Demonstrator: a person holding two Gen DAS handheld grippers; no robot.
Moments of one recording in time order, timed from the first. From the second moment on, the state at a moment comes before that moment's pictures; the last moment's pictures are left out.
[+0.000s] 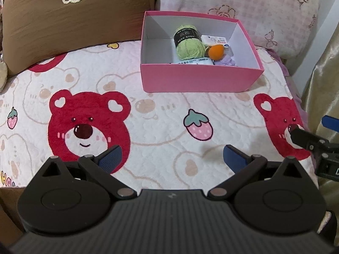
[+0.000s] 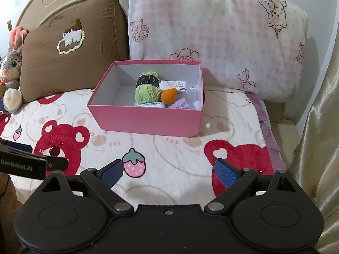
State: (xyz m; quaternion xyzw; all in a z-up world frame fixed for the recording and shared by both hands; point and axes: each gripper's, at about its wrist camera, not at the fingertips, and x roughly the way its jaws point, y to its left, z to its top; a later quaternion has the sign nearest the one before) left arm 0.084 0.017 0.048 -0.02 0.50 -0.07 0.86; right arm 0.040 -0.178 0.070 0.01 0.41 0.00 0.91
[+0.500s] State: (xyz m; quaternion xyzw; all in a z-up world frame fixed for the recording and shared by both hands) left arm 0.076 0.016 0.048 -0.01 0.52 -0.07 0.85; right arm 0.033 -0.177 0.069 0.00 0.44 0.00 0.90
